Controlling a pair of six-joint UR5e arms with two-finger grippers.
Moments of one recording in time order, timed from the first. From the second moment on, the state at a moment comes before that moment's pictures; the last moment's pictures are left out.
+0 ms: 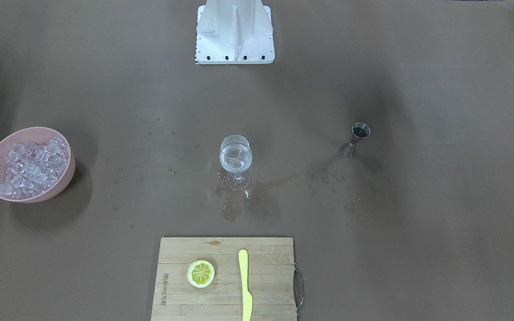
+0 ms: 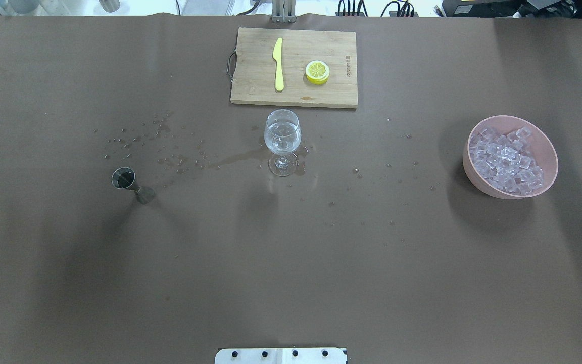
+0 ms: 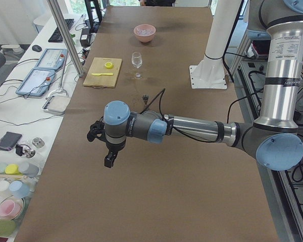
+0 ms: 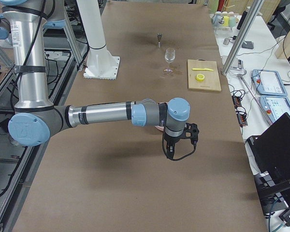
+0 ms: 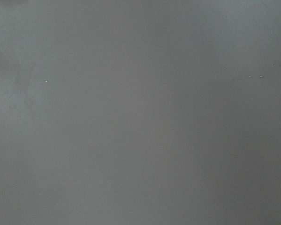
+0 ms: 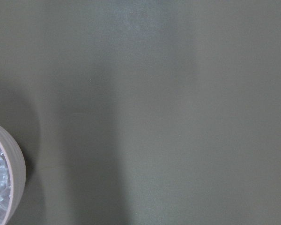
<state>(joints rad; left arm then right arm) -1.55 -1.61 -1.69 -1.70 -2.32 0.03 1.54 -1.54 1.68 -1.66 2.34 0.10</state>
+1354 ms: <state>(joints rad) -0.61 -1.77 -2.11 -1.70 -1.62 -1.30 1.54 -1.56 1.67 -1.66 2.36 0.10</state>
